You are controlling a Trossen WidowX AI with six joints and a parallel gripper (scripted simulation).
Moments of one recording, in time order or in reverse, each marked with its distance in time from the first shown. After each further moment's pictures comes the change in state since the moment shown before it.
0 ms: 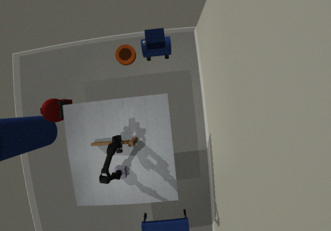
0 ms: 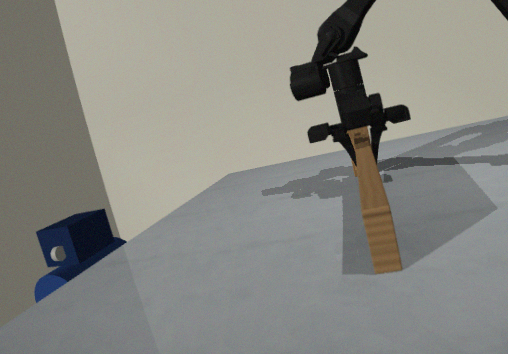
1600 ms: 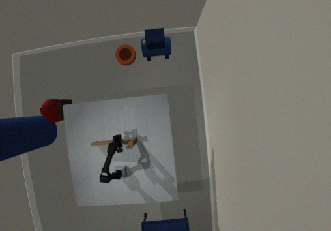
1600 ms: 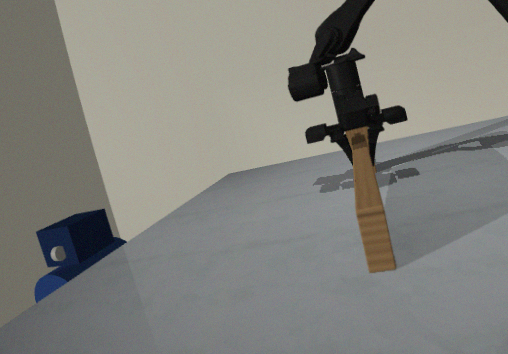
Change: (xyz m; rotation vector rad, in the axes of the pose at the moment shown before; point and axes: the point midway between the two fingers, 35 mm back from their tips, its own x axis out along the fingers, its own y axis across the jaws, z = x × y) arm 0.001 -0.005 -0.004 0.002 -0.002 -0.002
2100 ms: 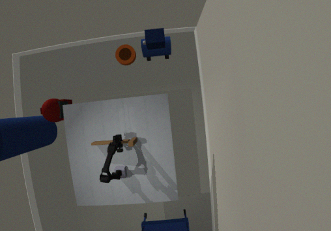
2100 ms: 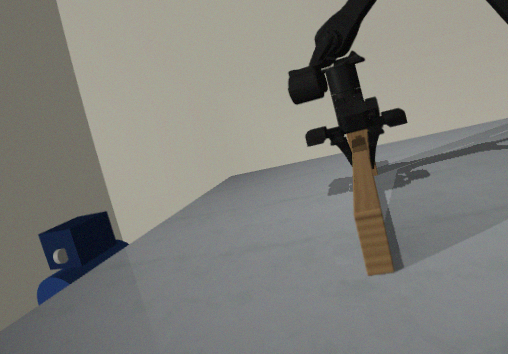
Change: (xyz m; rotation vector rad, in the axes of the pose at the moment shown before) arm 0.000 -0.002 -0.002 0.000 0.000 0.000
